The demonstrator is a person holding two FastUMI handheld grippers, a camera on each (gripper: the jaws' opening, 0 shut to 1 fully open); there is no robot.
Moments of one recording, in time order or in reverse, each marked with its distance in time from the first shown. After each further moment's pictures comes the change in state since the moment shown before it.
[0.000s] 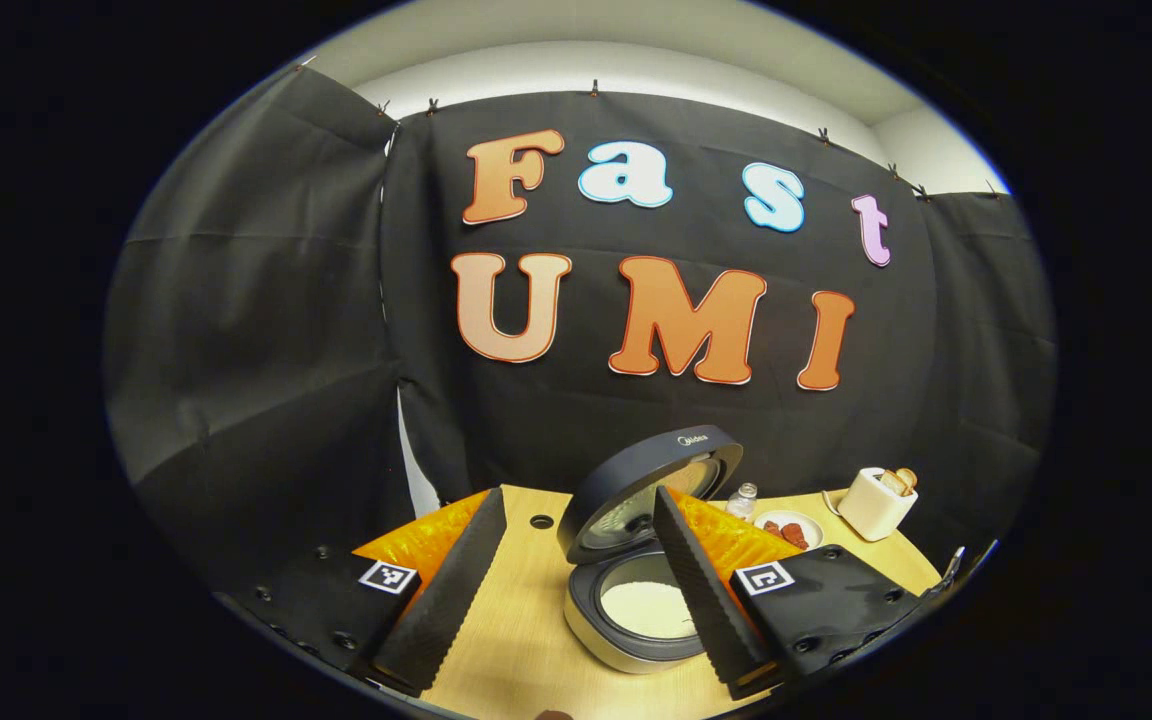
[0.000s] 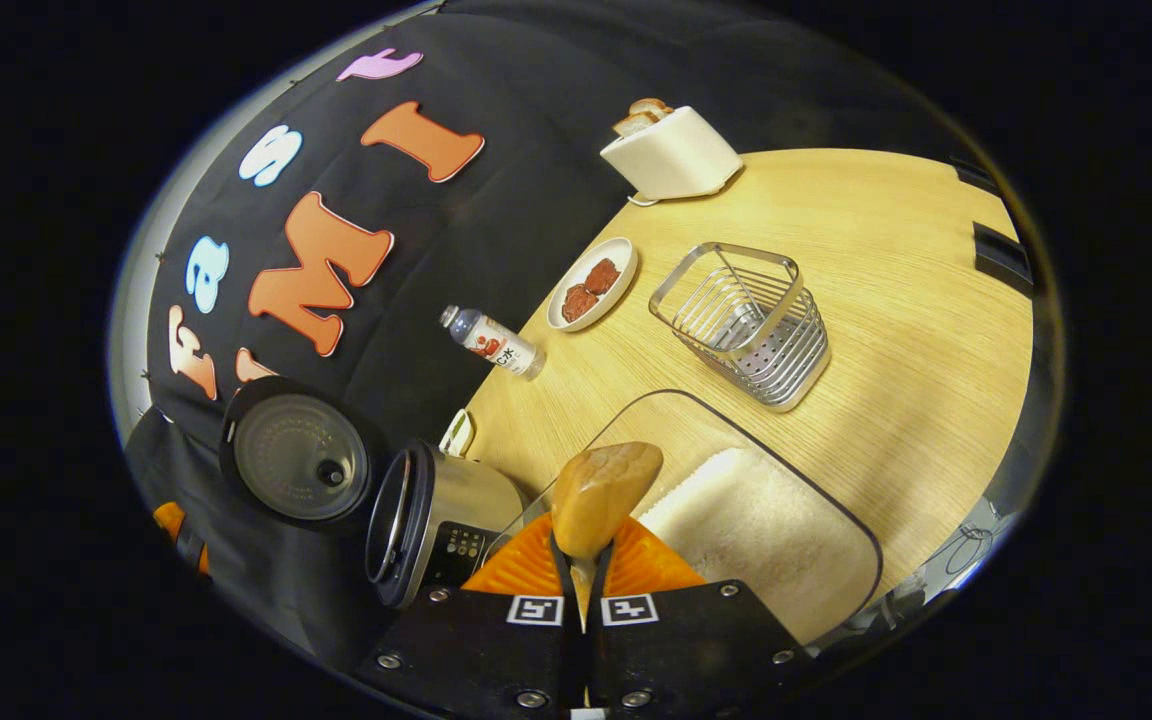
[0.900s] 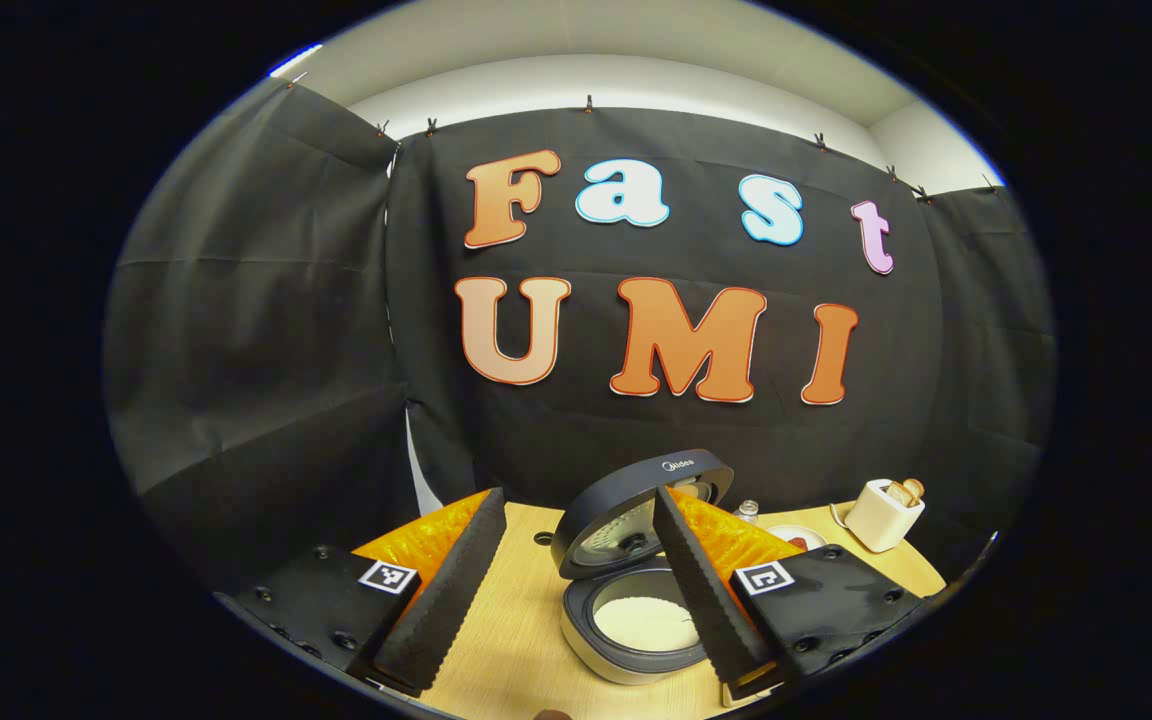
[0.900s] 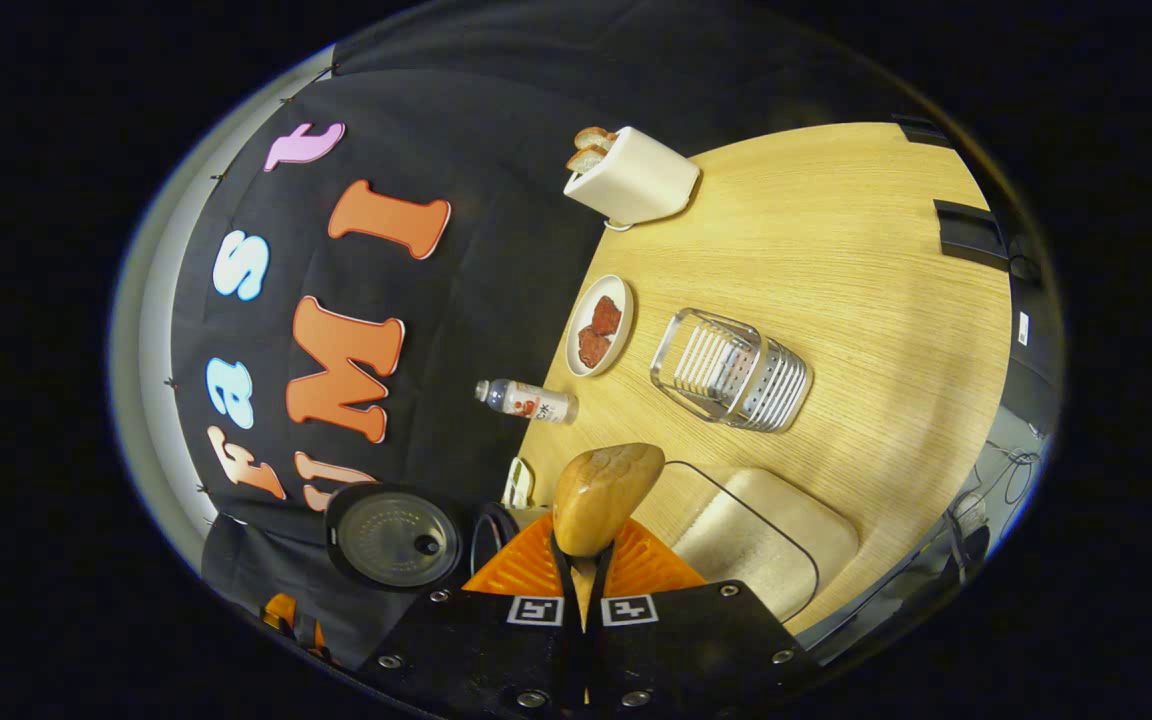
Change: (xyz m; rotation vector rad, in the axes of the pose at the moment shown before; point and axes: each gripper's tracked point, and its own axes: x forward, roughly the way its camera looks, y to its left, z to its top) left arm -0.010 -0.015 0.021 0.023 -0.057 0.051; right arm -0.050 0.024 0.077 0.272 -0.025 0.113
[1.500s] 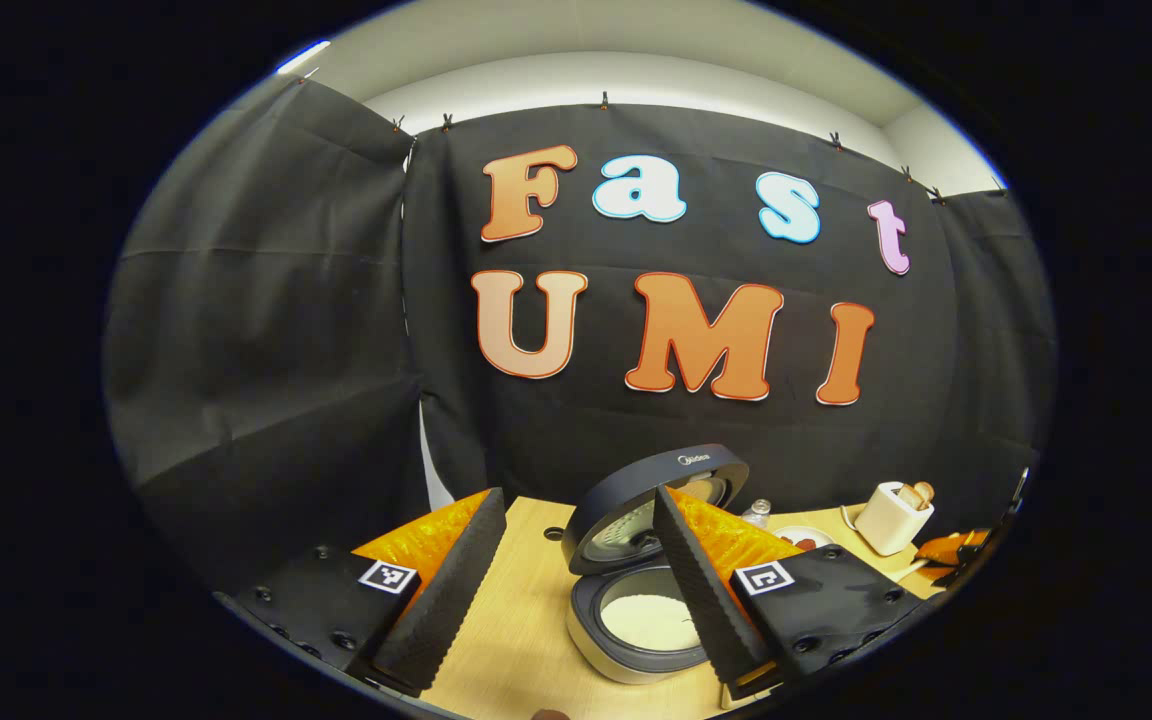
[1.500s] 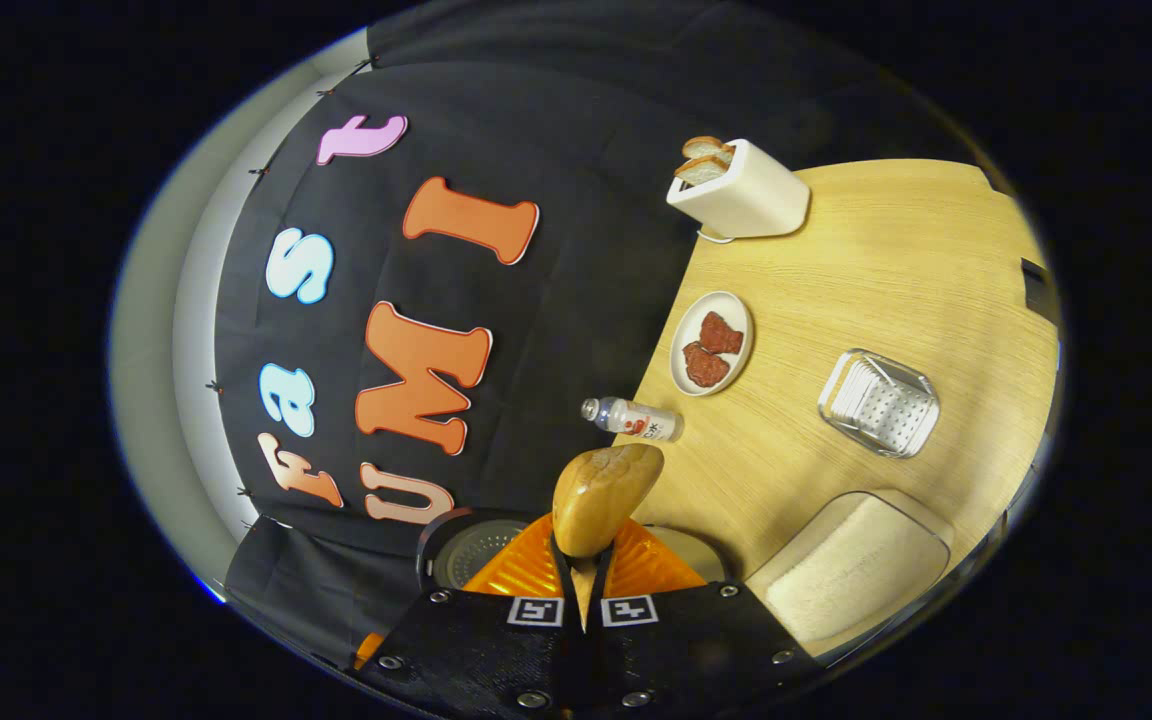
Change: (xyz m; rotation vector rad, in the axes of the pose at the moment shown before) left arm 0.003 0.013 -0.014 -0.004 0.018 0.055; right arm 0.022 0.135 0.026 -0.036 0.012 0.160
